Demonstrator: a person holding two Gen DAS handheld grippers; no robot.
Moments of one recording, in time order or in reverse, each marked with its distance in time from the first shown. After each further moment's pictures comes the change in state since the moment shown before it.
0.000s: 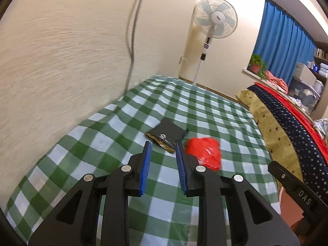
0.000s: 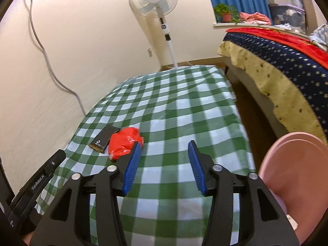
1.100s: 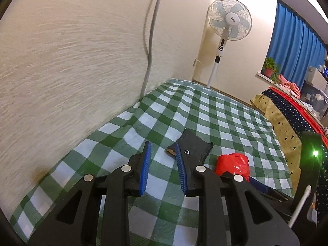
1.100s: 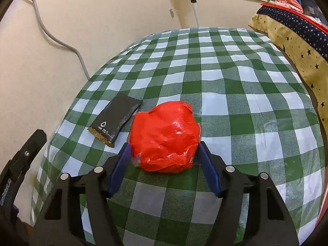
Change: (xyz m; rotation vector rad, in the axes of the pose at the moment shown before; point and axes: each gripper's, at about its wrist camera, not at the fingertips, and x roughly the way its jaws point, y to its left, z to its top) left arm 0.035 0.019 0.020 -0.023 -0.003 0.067; right arm 0.111 0.053 -0.002 -0.082 0.258 0.077
